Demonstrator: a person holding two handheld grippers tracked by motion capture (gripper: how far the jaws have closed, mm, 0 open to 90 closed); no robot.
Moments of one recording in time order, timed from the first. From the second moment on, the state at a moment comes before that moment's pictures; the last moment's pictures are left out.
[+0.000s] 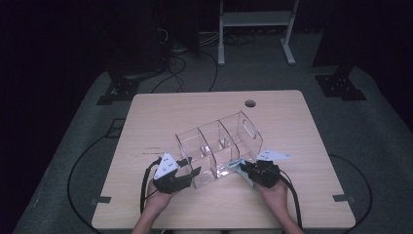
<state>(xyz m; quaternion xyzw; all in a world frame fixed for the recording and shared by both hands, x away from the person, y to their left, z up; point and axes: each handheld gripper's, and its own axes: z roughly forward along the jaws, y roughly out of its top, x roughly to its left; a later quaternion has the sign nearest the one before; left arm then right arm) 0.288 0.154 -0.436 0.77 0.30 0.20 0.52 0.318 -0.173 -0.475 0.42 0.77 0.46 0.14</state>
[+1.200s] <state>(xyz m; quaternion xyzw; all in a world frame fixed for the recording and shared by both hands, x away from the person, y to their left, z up) 0.287 0.152 -0.435 0.77 0.30 0.20 0.53 0.301 -0.151 -0.437 0.37 0.77 0.50 0.14</state>
